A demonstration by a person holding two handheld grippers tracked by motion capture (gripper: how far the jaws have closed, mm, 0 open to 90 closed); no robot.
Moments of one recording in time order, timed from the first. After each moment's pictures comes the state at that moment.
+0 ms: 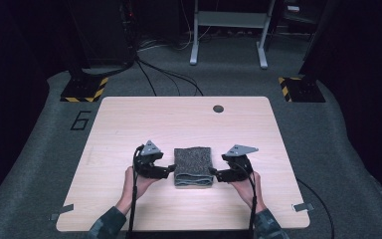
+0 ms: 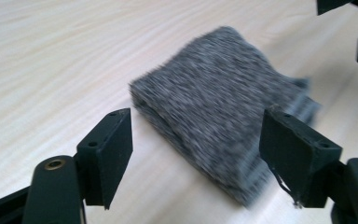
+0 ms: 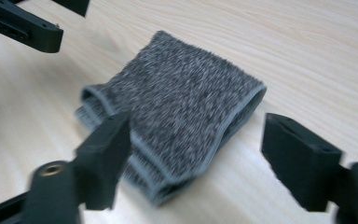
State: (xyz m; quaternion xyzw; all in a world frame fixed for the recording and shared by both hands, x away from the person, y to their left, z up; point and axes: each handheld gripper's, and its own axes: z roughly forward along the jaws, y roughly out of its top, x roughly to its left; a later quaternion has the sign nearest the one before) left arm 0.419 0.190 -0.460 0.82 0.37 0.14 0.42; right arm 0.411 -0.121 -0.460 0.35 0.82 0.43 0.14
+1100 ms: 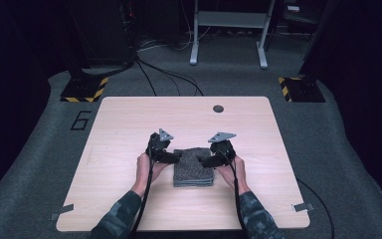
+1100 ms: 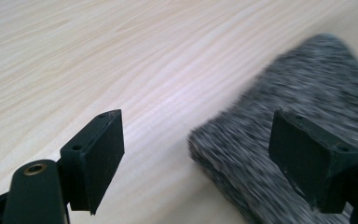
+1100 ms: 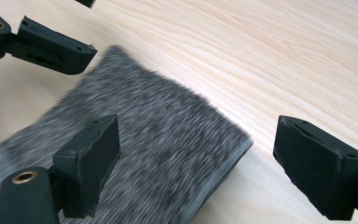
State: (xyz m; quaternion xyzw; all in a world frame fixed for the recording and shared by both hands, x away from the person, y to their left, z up) left arm 0.476 0.160 -0.476 0.82 0.41 0.20 0.34; right arm 0.468 -0.078 -0.474 0.36 0.83 0.38 0.17
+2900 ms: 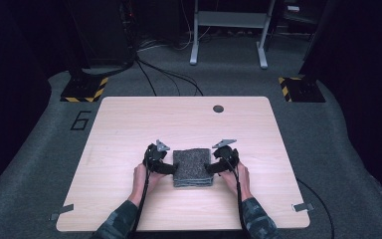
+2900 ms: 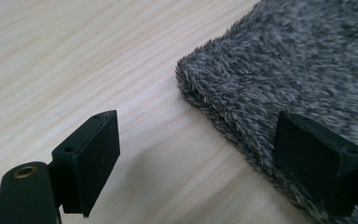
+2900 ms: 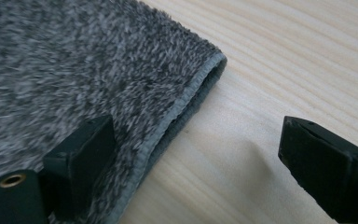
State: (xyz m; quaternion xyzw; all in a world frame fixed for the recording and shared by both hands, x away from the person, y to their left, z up) left arm 0.453 0.177 -0.506 0.83 0.41 0.18 0.33; right arm 0.466 -0.094 -0.509 0.42 0.84 0.31 0.16
